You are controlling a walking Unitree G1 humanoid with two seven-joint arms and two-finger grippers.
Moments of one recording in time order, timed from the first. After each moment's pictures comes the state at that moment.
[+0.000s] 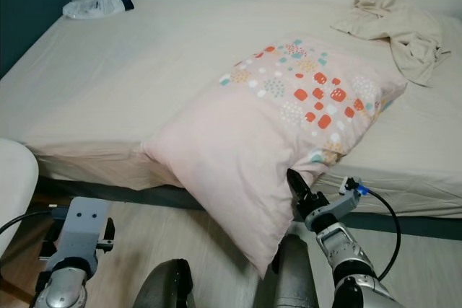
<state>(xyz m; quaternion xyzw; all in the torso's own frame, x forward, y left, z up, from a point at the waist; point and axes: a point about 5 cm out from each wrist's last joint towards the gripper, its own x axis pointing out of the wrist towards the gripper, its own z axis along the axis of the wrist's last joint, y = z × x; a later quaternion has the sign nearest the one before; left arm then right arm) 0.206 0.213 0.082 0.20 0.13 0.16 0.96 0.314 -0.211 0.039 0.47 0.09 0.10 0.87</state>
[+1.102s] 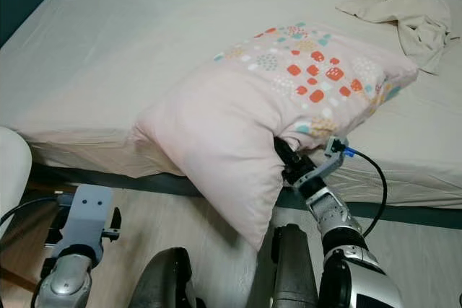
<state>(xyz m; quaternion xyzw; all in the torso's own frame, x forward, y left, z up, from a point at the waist) 0.224 0.205 0.092 0.20 0.13 0.15 0.96 0.352 -0.187 0.107 0.41 -0.01 0.25 0.88</state>
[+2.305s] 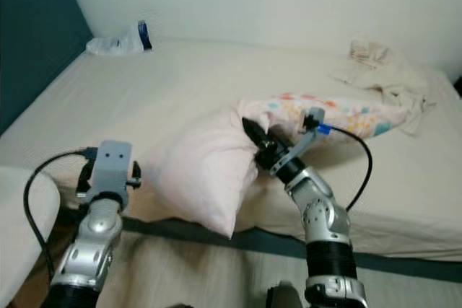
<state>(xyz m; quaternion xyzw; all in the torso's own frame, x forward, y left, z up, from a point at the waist) 0.303 0.202 0.112 0.16 0.04 0.18 0.97 0.327 -0.128 0.164 0.31 -0.04 0.35 0.88</state>
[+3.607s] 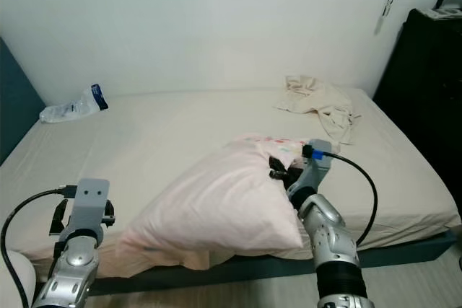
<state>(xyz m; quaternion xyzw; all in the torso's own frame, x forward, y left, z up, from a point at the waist) 0.272 0.234 0.048 0.20 0.12 0.20 0.95 0.324 -0.174 0.102 0.22 0.07 0.16 0.96</state>
